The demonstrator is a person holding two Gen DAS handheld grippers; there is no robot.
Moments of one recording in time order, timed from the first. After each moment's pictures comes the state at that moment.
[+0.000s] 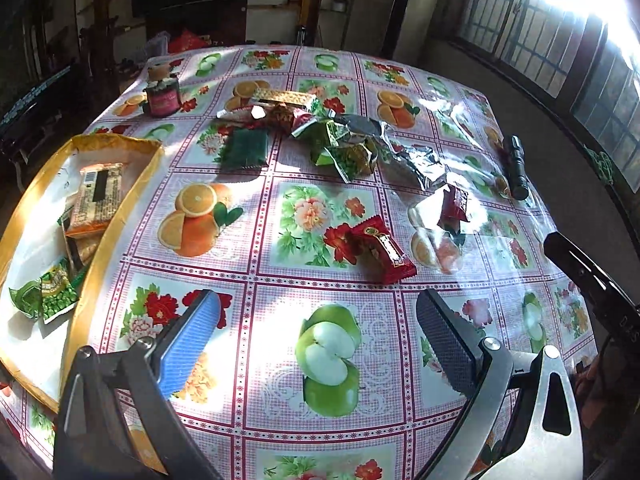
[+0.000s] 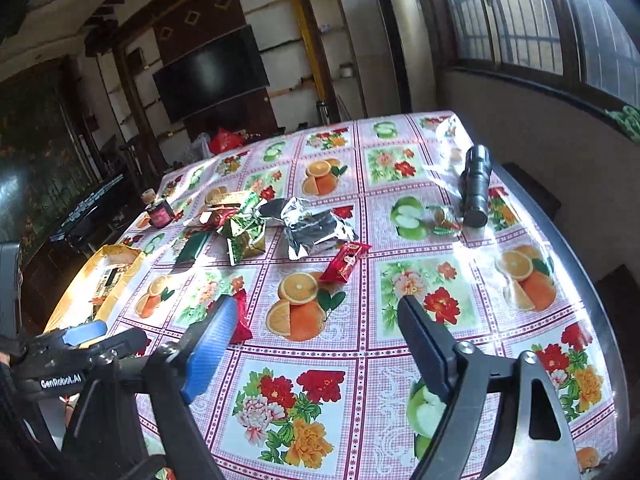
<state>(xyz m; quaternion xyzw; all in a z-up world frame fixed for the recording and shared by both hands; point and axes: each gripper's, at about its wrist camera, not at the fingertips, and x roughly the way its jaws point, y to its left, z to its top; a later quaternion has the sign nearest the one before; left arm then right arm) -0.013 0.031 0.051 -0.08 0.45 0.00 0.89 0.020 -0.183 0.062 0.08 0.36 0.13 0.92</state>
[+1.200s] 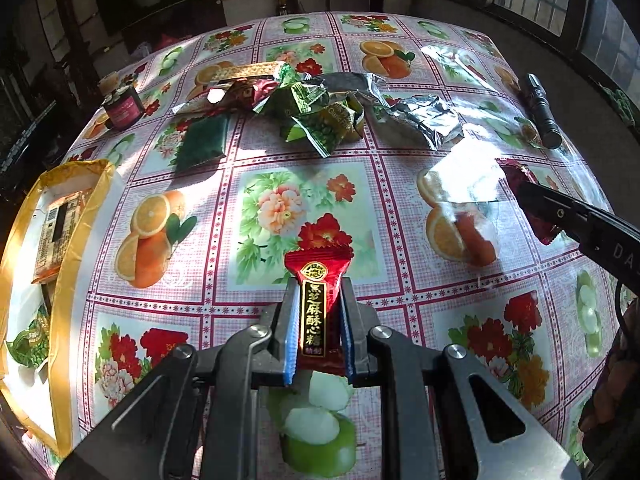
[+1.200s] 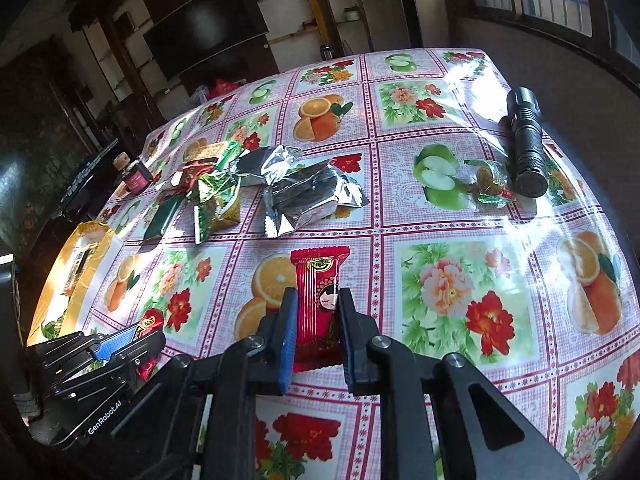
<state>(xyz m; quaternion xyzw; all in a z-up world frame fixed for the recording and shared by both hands) 0.027 0.000 0.015 0.01 0.48 0.02 0.88 0.063 -0.169 0.033 0.08 0.42 0.18 0.89</state>
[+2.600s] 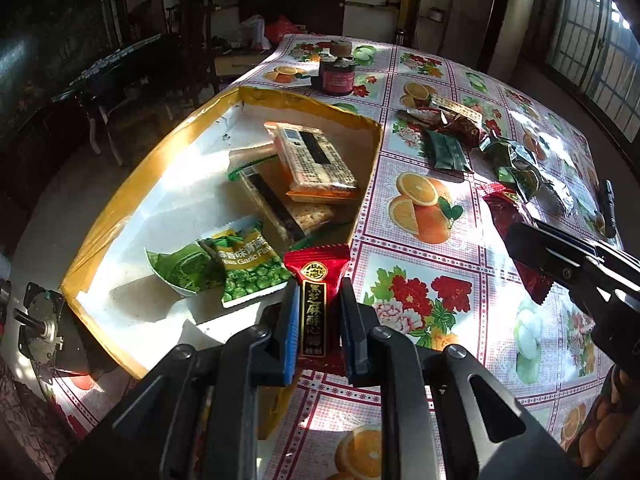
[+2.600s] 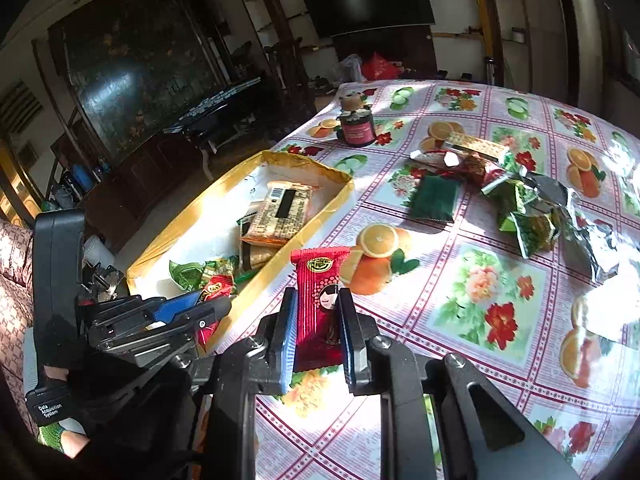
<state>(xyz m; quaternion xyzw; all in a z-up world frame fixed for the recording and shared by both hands) -0.068 0.205 0.042 -0.11 0.44 0.15 0.88 0.007 0.071 0.067 -0.02 0.39 0.40 0.83</state>
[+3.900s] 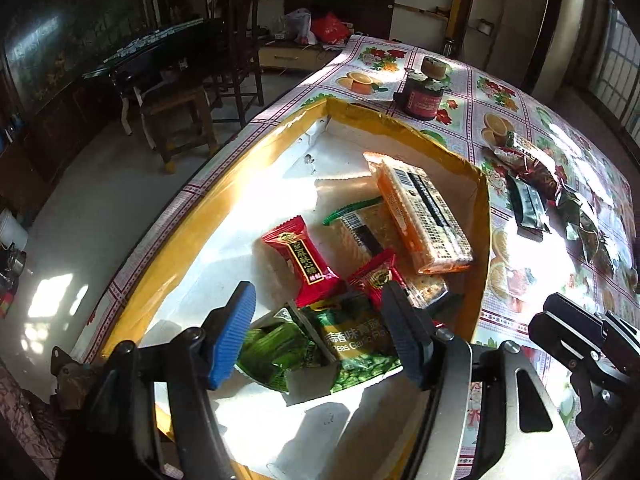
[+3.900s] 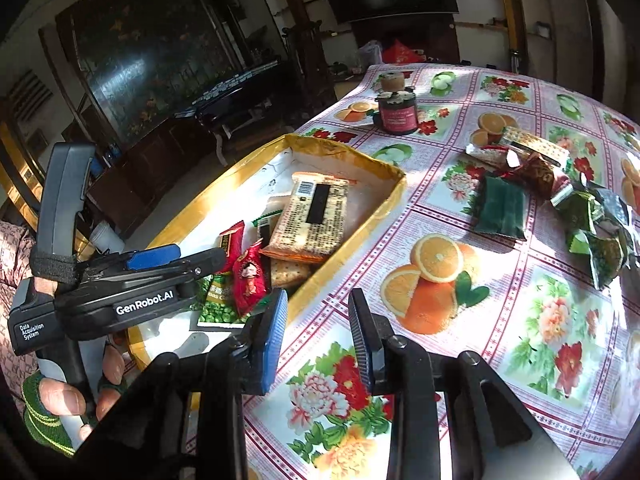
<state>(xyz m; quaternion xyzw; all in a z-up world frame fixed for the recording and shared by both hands) -0.041 0.276 0.041 -0.13 0.44 0.21 0.86 0.026 0.089 0.038 -0.02 0.42 0.40 0.82</state>
